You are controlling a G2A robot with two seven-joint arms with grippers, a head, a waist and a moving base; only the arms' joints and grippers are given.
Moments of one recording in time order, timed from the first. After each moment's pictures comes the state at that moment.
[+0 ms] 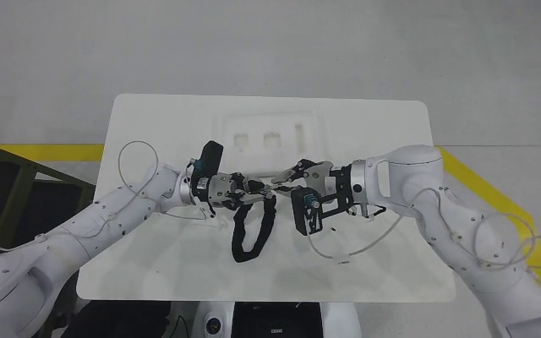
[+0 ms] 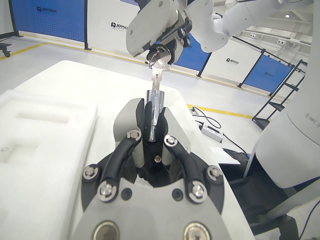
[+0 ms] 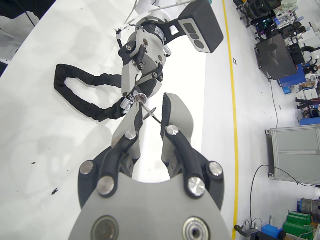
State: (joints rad) left arm 0.47 -0.83 -0.17 -1.23 0.97 -1.01 0.81; right arm -0.78 -0.98 0.92 -1.89 -1.47 -1.01 0.13
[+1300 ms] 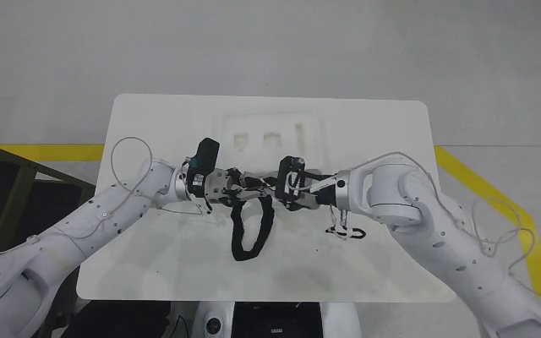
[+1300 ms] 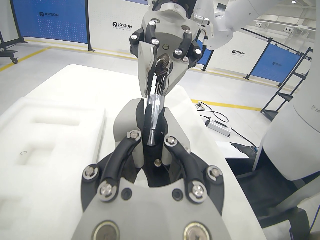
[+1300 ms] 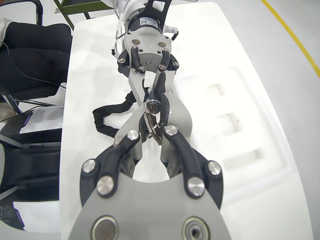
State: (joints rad) left arm 0.49 -0.82 -0.25 -1.24 1.05 -1.01 0.81; right arm -0.82 -1.01 0.86 -1.88 -0.72 -0.61 0.71
